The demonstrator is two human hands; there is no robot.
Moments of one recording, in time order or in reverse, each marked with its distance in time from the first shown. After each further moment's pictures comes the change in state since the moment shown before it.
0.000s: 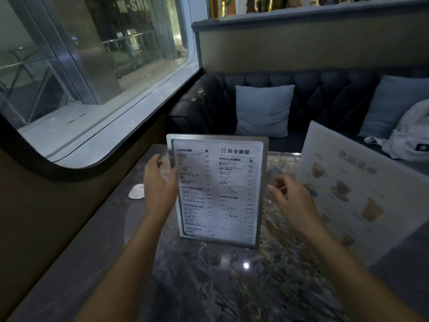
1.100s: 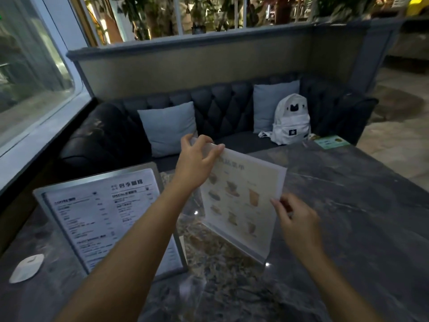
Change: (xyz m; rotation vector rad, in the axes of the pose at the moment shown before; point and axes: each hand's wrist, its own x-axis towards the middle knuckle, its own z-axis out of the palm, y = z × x) left_hand -0.045 0.193 0.169 -0.126 -0.685 0.449; right_hand -0.095 0.064 -0.127 -0.160 0.587 0.134
